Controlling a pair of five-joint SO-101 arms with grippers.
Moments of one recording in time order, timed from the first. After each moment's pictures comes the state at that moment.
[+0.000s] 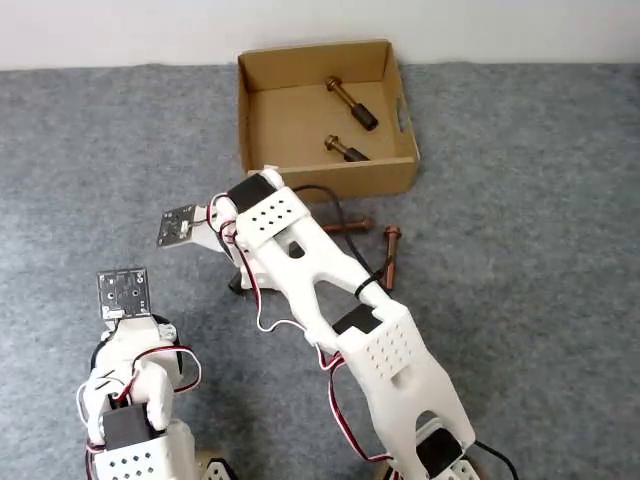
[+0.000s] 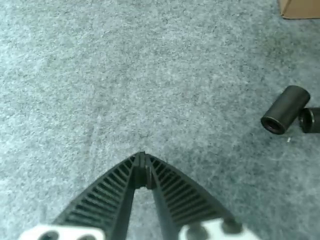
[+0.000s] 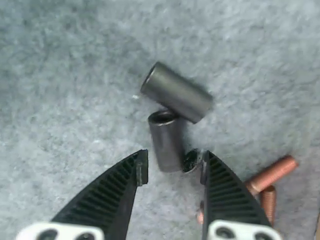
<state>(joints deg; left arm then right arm) -18.5 -99.3 97.1 61.3 1.4 -41.8 46.2 -42.2 93.4 48.1</state>
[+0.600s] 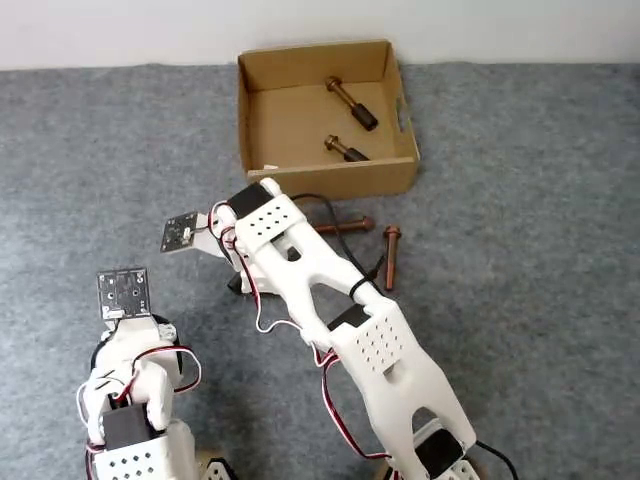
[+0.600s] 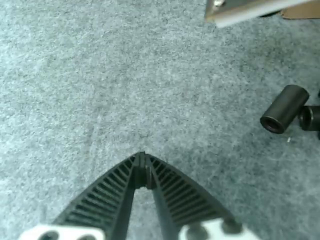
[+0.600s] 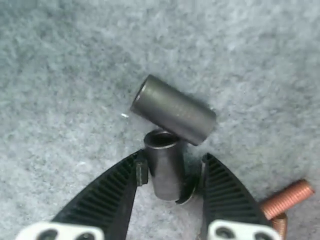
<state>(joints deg) -18.5 -99.3 97.1 61.3 1.4 -41.6 53.8 -44.3 90.8 48.1</state>
